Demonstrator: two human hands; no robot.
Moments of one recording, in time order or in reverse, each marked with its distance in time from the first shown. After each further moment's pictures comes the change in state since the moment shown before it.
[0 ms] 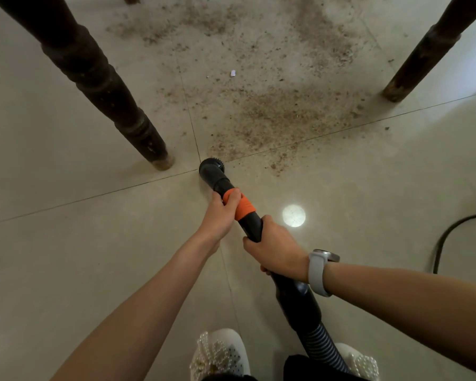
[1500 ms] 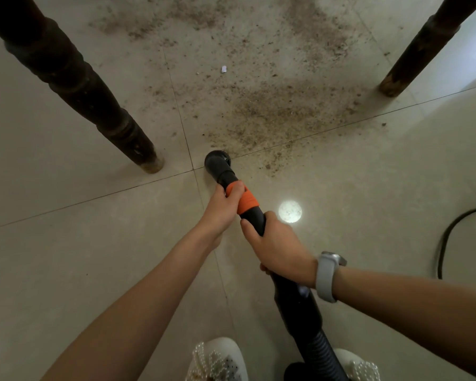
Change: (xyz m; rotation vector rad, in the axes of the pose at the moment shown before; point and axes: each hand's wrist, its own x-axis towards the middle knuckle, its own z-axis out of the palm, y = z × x) left_hand 0.013 0.017 0.013 -0.034 -0.063 -0.012; right_hand 0.002 -0.002 -0.010 0.058 0.133 -0.008
